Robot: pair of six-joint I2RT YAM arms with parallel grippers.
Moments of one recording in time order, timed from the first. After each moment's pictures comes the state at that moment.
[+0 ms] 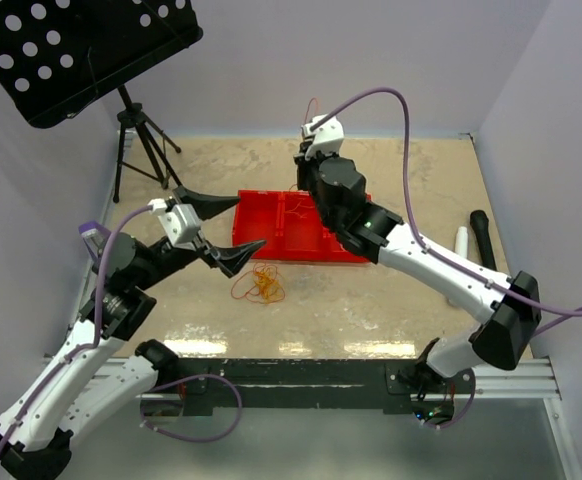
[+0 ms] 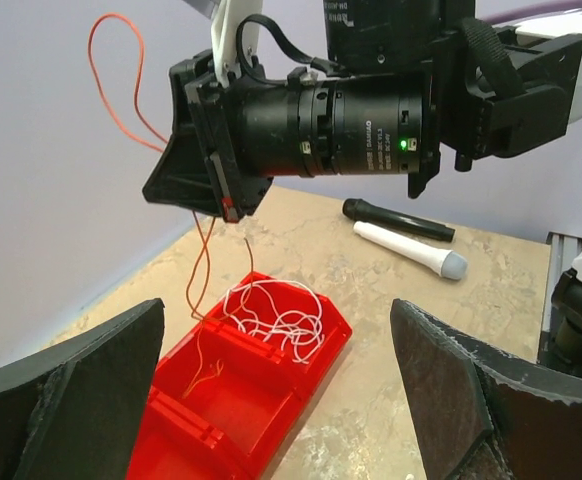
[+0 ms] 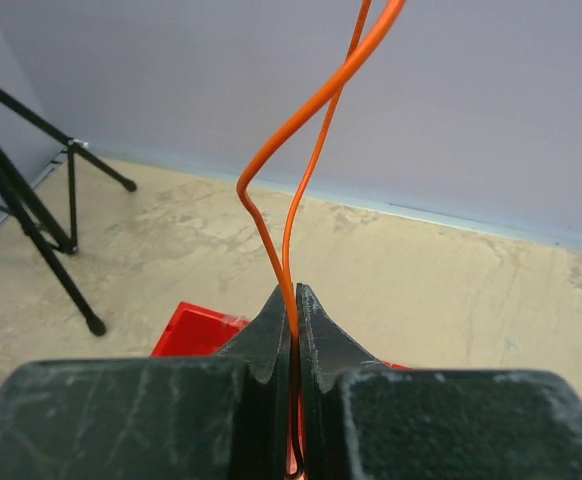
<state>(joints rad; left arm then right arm) -0.56 0.67 0.83 0.08 0.46 -0.02 0.88 1.47 1.36 0.09 0.61 0.03</state>
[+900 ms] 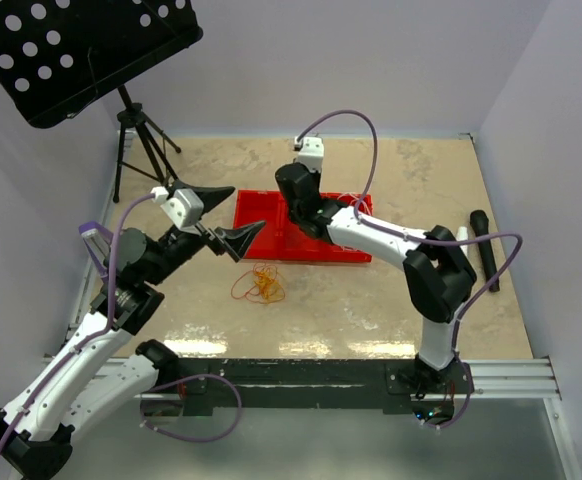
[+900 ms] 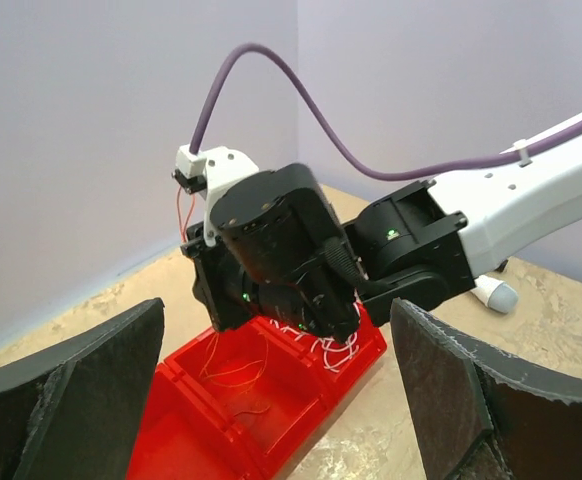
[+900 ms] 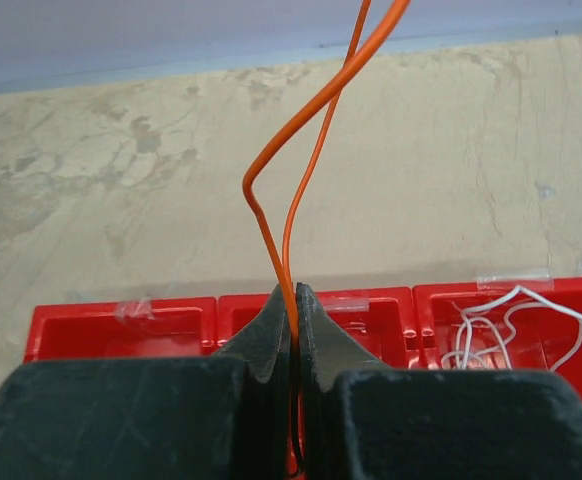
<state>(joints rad) -0.56 0.71 0.79 0.16 0.28 -0.08 0.80 1.86 1.42 0.06 0.81 0.37</state>
